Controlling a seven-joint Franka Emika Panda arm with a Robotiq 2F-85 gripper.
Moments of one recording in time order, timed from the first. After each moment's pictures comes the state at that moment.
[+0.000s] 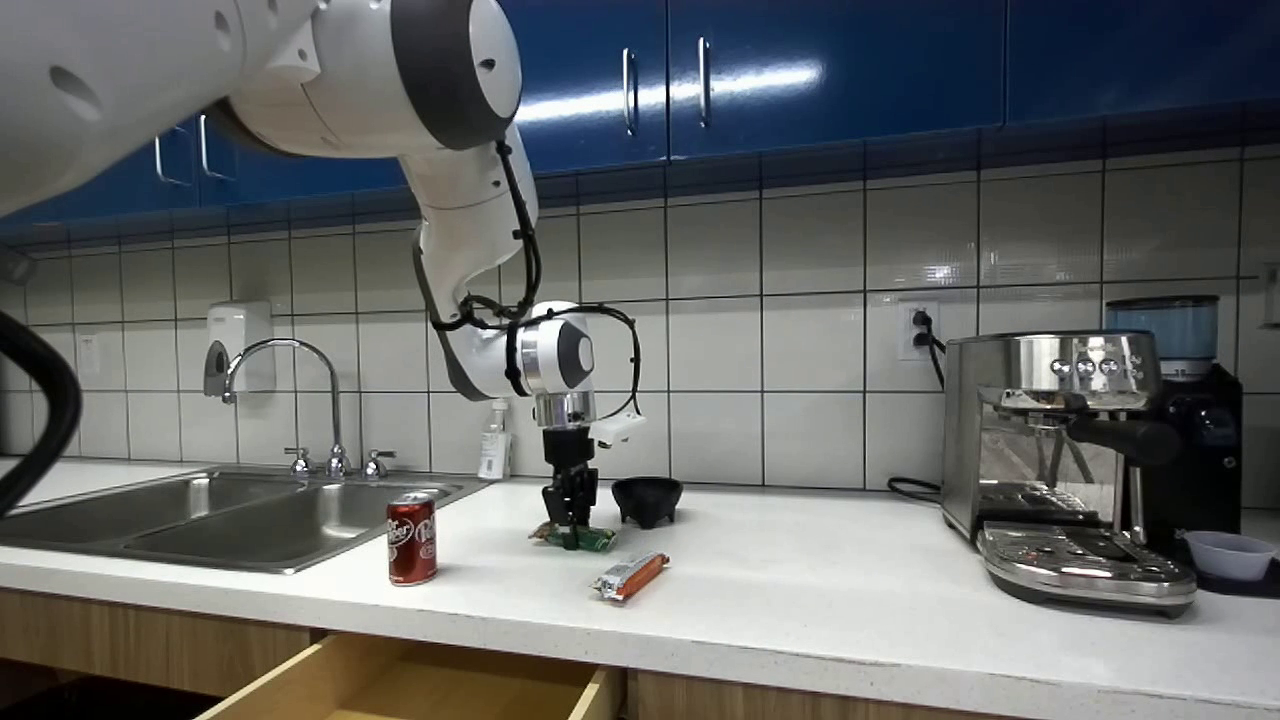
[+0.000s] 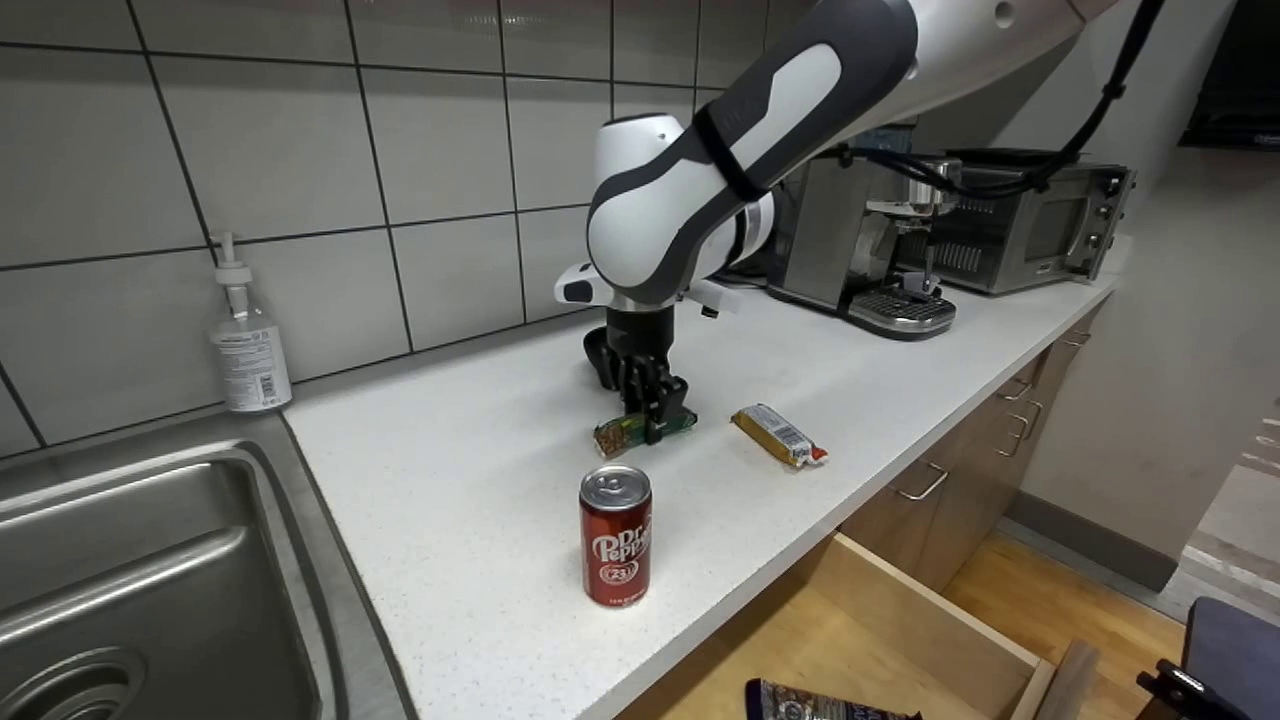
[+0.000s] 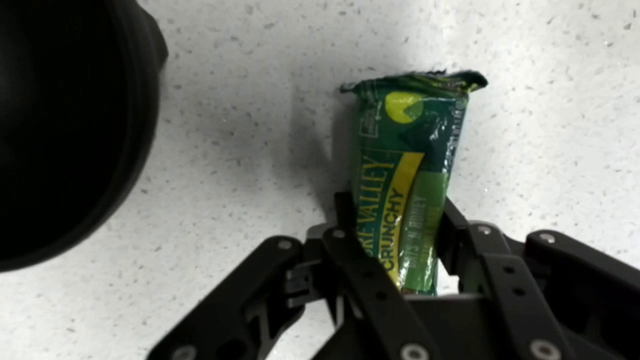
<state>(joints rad) -0.04 0.75 0.07 -1.55 -0.17 2.30 -1.39</state>
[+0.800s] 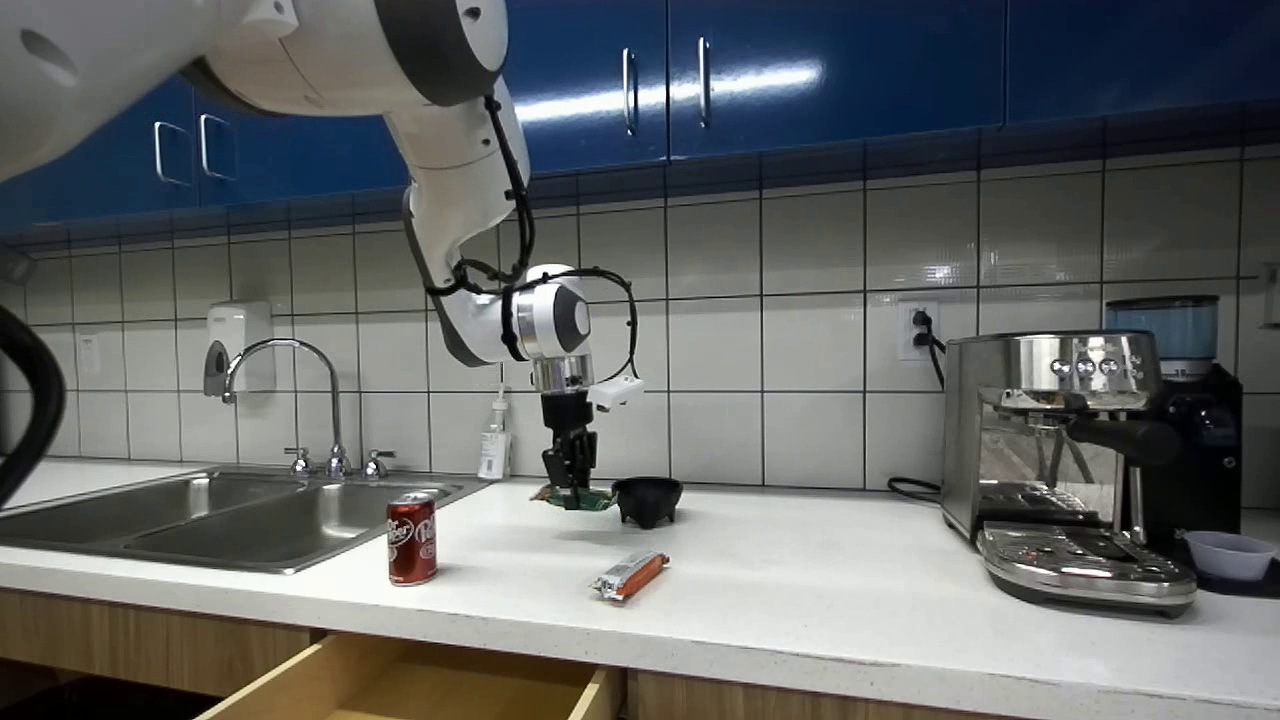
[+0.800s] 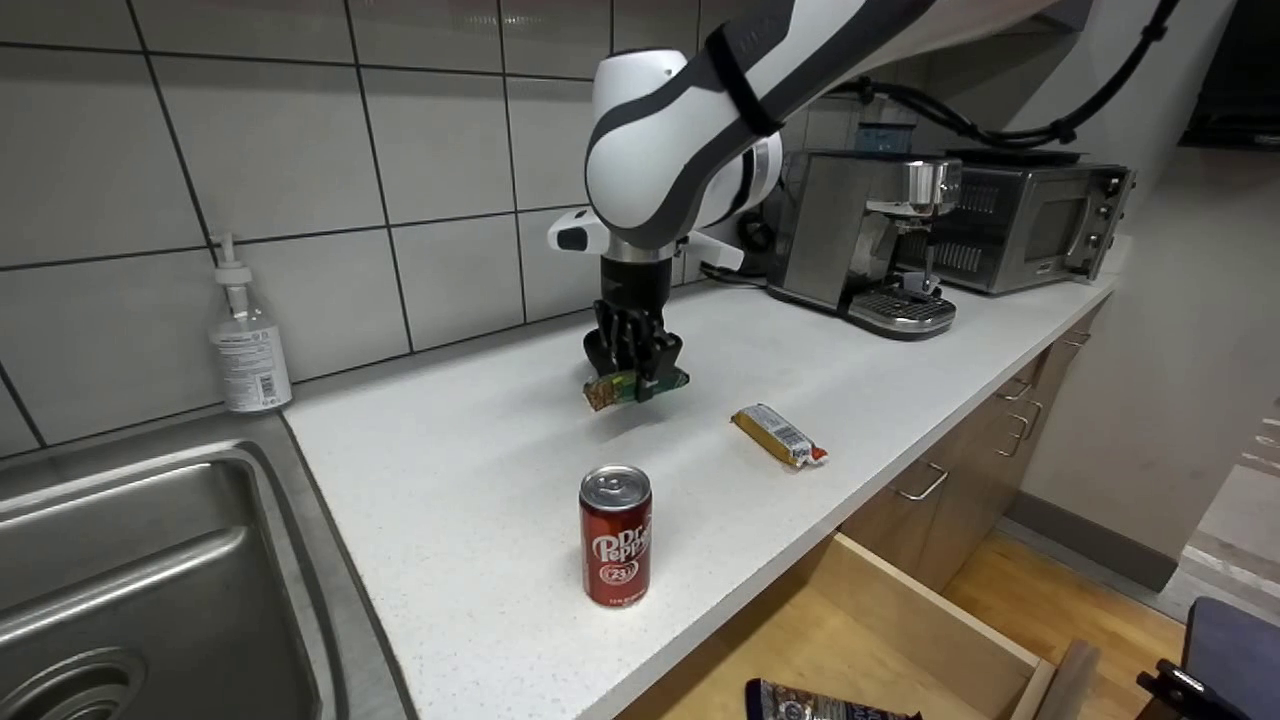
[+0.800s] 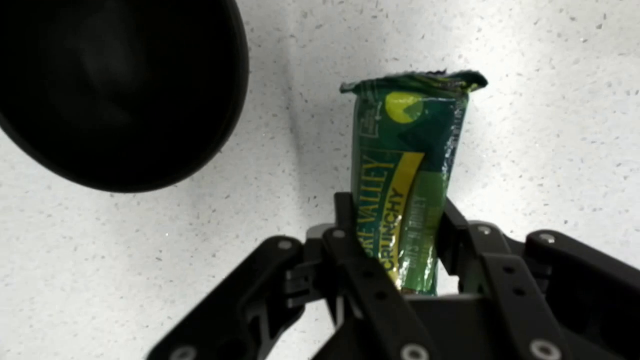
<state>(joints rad) -0.04 0.67 0.07 -1.56 -0.17 2.31 -1.39</state>
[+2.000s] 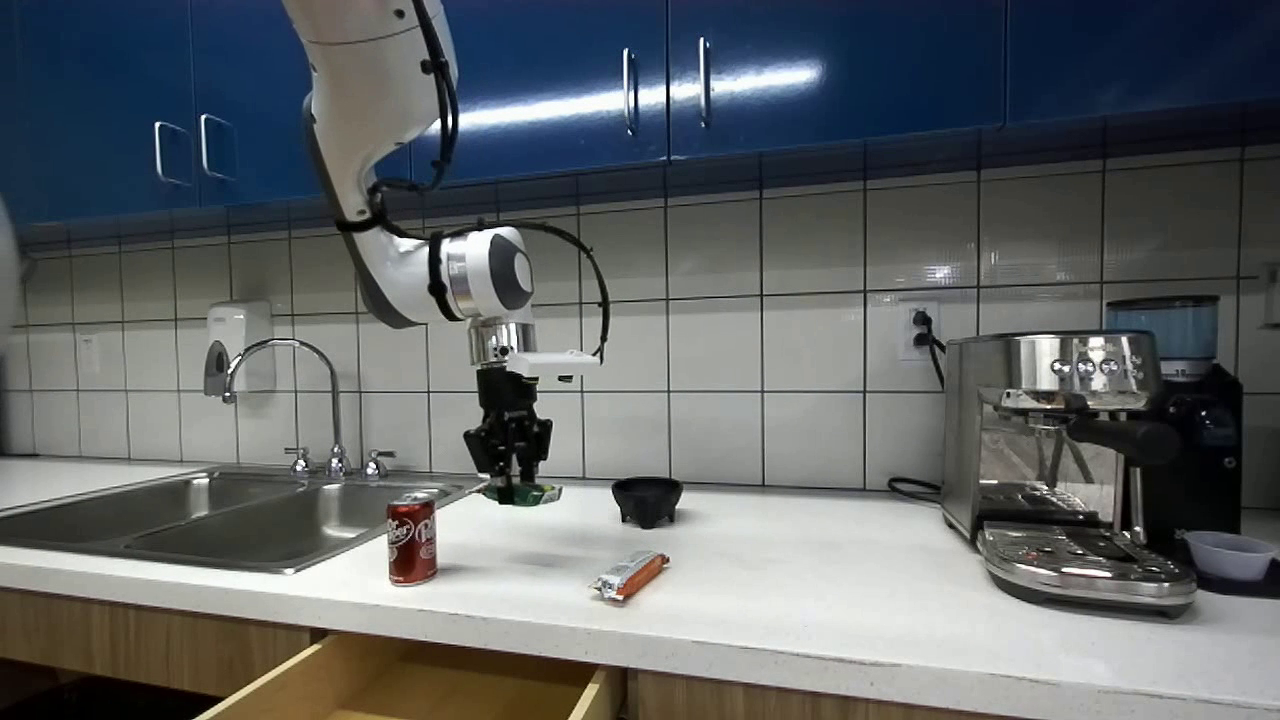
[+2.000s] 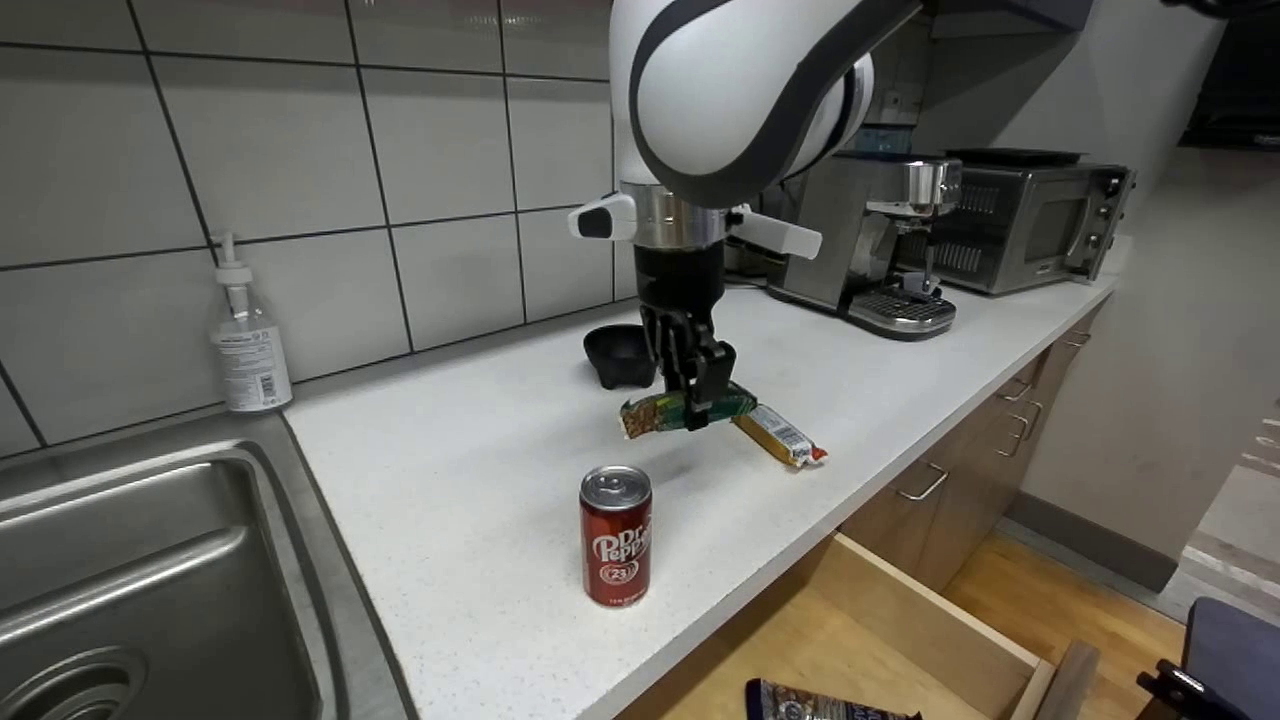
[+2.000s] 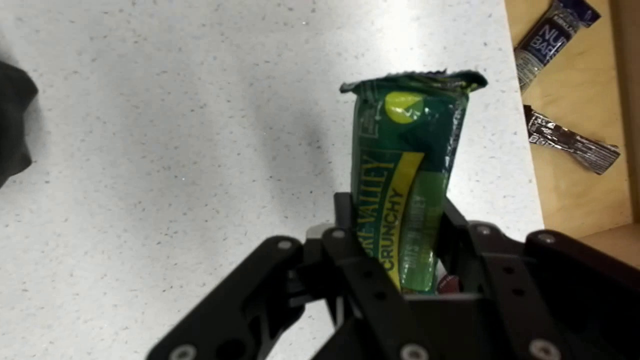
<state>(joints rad) 0.03 0.35 0.07 -1.95 -0.16 2.25 -1.08</state>
